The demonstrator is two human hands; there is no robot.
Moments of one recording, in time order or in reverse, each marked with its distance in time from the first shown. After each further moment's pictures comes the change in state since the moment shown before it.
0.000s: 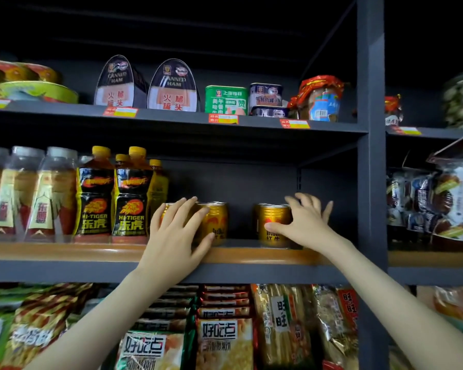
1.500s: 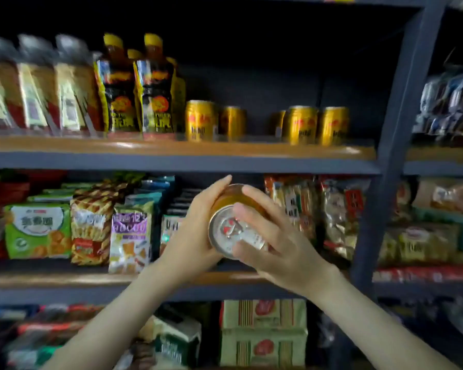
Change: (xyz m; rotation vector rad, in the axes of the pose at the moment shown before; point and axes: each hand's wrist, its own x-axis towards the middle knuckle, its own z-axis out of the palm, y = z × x) left_hand -0.154 0.035 -0.029 -1.094 -0.185 -0.075; right_hand -0.203 -0.081 0.082 0.264 0.591 -1.069
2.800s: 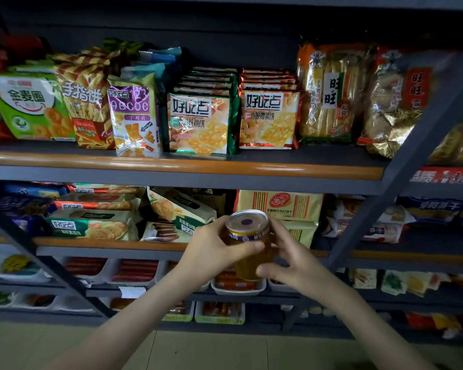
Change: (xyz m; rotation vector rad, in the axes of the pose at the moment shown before) left_hand -0.162 -0.005 0.064 -0.080 -0.134 -0.876; right_hand -0.138 -0.129 0.007 1.310 -0.562 1.481
